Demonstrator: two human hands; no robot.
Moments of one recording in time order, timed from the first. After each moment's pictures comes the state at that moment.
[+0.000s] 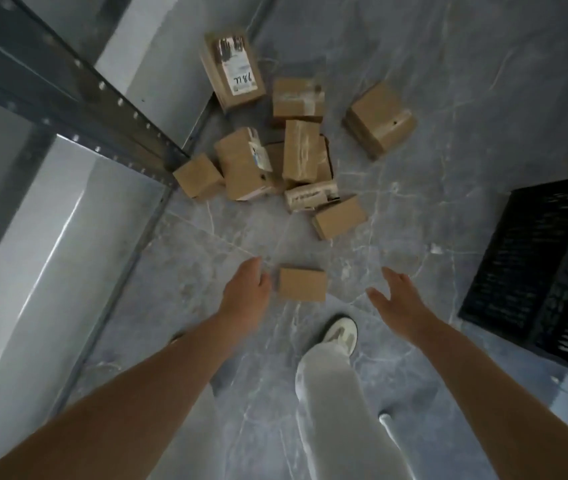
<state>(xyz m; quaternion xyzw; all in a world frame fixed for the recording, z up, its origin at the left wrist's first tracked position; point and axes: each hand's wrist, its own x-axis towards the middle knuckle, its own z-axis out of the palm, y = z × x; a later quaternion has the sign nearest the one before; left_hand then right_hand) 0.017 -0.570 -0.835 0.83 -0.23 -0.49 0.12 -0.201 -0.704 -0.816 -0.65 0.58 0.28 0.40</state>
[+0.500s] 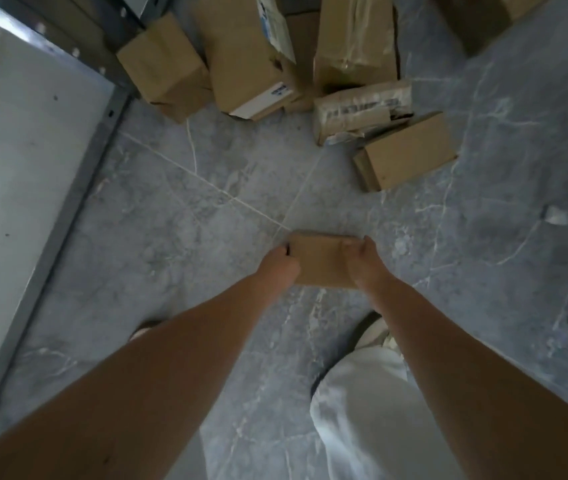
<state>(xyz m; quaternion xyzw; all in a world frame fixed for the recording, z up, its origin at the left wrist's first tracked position) -0.015 -0.558 -1.111 0.78 -0.04 -0.62 0.08 -0.133 -0.648 -1.099 -0.44 0.68 0.20 0.55</state>
